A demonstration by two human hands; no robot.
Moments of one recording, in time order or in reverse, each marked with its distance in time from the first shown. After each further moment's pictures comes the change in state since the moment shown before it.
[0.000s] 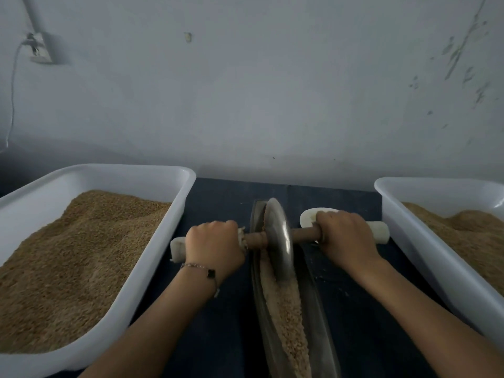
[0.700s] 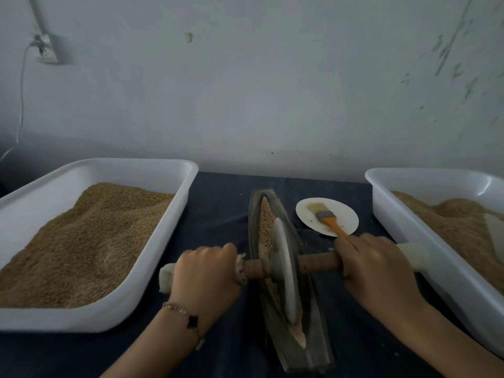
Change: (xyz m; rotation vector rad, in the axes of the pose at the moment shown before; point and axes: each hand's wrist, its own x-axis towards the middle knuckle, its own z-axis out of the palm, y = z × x) left_hand -0.087 0.002 -0.023 0.005 -0.036 0.064; right_hand -0.098 -0.011 -0.056 0.006 0.158 -0.135
